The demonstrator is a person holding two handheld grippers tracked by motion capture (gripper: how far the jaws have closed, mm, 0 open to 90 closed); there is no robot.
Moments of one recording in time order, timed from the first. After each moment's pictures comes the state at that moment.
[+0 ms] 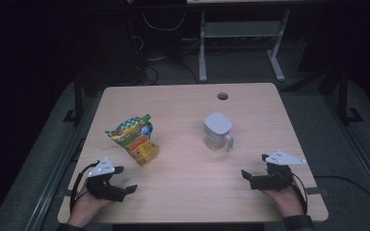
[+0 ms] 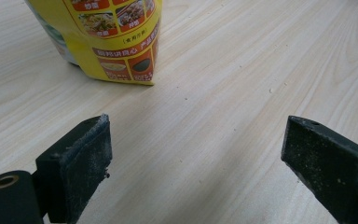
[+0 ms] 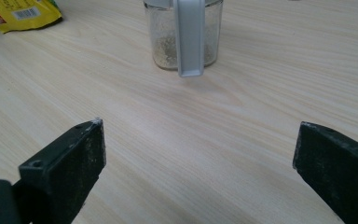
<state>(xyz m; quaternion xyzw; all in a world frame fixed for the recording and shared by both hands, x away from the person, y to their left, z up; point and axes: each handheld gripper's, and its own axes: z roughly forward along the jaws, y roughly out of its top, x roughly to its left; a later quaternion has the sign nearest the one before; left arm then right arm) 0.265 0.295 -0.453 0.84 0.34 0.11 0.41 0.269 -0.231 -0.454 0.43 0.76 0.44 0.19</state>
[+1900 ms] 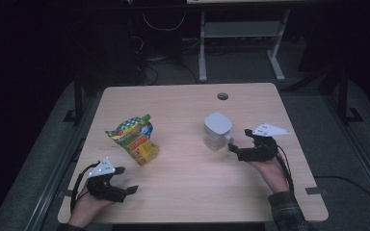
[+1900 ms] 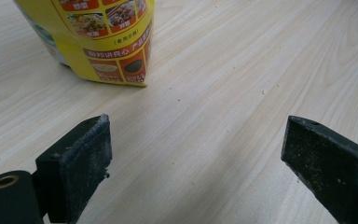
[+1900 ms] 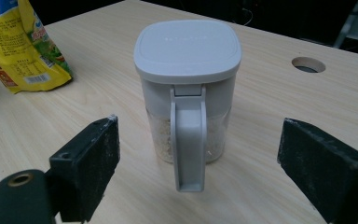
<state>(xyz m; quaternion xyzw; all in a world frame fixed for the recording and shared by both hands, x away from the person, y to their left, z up) 0.264 0.294 -0.454 0.84 0.34 0.10 0.42 0.337 -0.201 -0.419 0.38 0.76 0.48 0.19</state>
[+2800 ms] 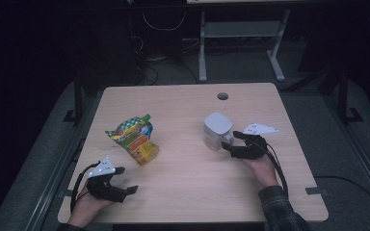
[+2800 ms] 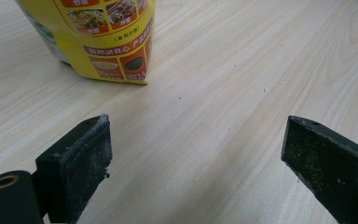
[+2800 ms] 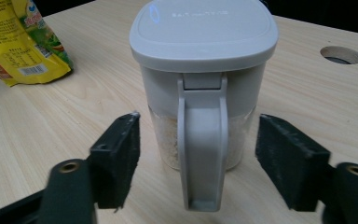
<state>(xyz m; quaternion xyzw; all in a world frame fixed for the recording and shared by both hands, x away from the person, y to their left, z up) 0.264 0.294 -0.454 0.84 0.34 0.10 0.42 0.355 -0.184 -0.440 0.38 0.77 0.48 0.17</state>
